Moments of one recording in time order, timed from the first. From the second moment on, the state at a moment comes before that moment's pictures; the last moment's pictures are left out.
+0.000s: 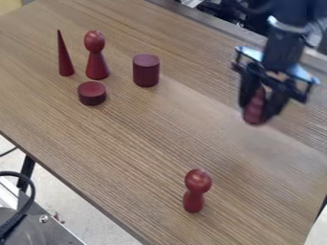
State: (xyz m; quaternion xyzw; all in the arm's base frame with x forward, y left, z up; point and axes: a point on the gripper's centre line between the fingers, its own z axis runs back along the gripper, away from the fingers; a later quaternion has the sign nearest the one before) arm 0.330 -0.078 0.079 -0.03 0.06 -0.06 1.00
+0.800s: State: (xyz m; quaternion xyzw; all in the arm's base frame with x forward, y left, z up) arm 0.390 0.055 0.045 -0.03 0.08 0.14 0.99
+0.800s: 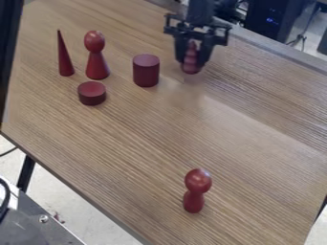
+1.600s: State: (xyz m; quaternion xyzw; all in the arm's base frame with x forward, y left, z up) arm 0.399 0.063 0.029 -0.01 0.06 0.19 0.98
